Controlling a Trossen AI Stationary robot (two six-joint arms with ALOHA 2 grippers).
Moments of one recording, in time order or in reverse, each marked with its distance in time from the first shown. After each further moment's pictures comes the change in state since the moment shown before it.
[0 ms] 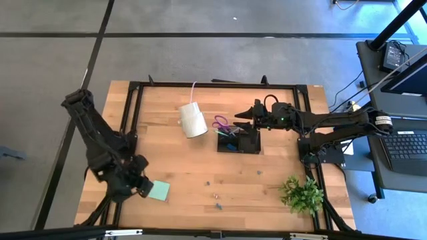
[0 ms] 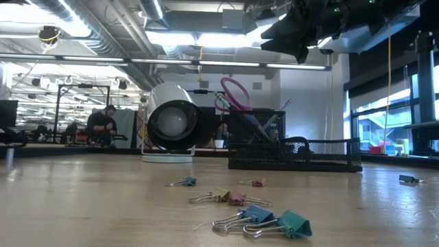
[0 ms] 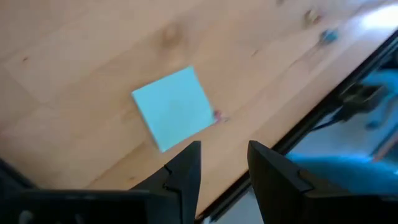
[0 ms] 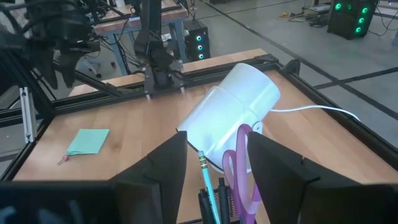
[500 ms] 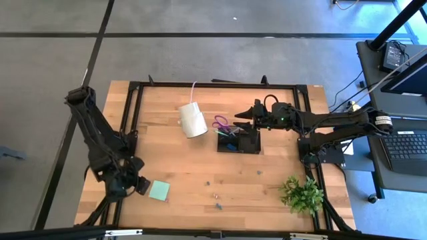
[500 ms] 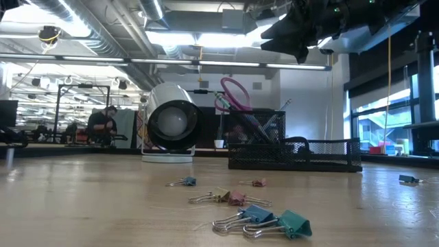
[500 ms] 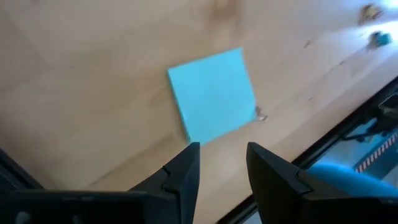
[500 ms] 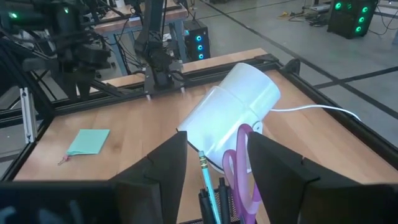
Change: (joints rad) left arm -0.102 -0.058 -0.266 0.204 0.006 -0.207; right arm 0.000 0.000 0.000 0.000 0.000 0.004
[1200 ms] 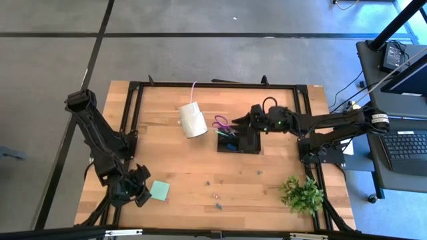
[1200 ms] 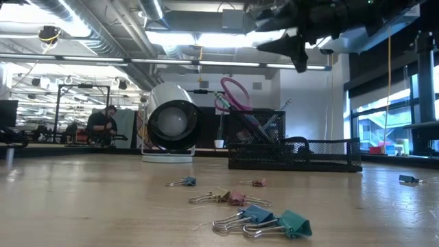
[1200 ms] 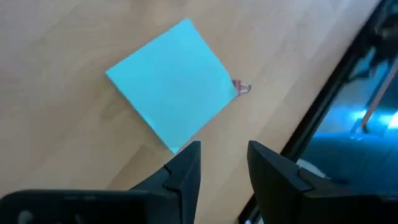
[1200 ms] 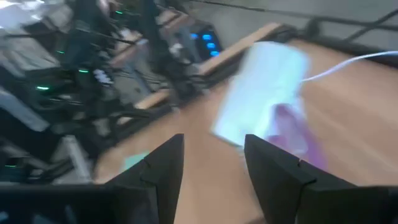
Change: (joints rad) left arm -0.006 0.086 -0.065 0.261 -0.005 0.366; right arm 0.053 0.060 -0.001 0.074 -0.002 0.372
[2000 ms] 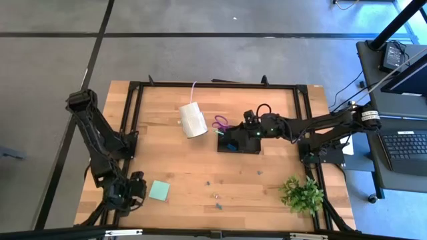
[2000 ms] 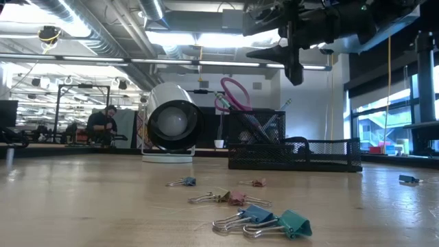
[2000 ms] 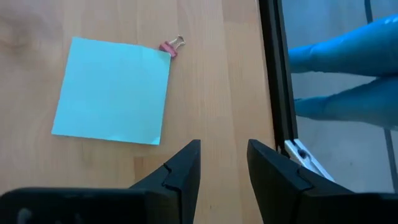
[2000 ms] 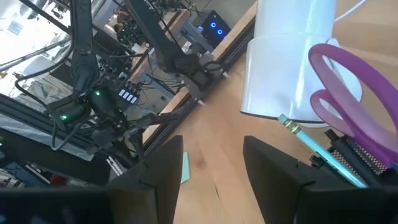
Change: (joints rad) left arm -0.071 0.002 0.000 0.074 0.072 0.727; right arm 0.060 0.134 0.000 0.129 0.012 0.334
